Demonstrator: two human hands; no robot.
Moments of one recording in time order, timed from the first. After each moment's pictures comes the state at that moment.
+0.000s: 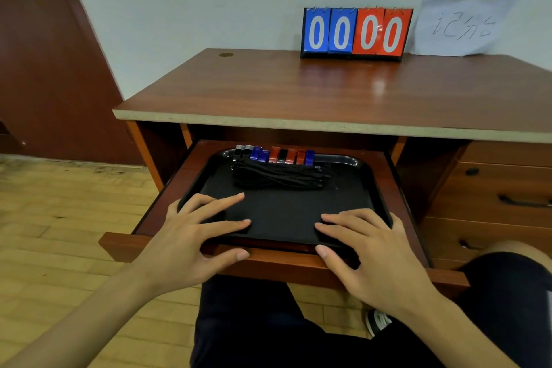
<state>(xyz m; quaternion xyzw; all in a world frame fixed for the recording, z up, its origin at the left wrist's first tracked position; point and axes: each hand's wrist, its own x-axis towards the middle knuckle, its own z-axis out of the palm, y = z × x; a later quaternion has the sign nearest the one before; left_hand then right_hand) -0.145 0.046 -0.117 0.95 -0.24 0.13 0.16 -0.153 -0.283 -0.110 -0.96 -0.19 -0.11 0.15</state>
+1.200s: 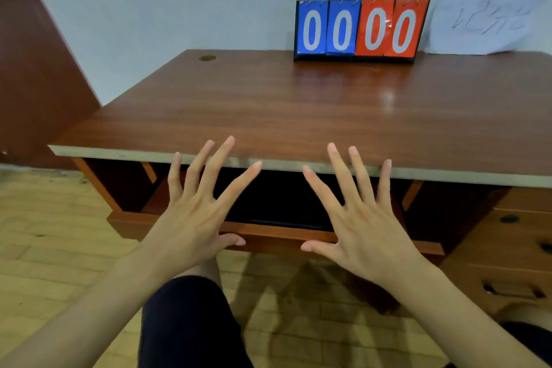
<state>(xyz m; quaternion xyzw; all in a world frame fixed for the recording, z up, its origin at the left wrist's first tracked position) 0.008 -0.008 -0.076 0.97 -0.18 0.17 -0.08 0.020 -0.289 -0.085 -0.96 -0.23 -0.16 -0.05</state>
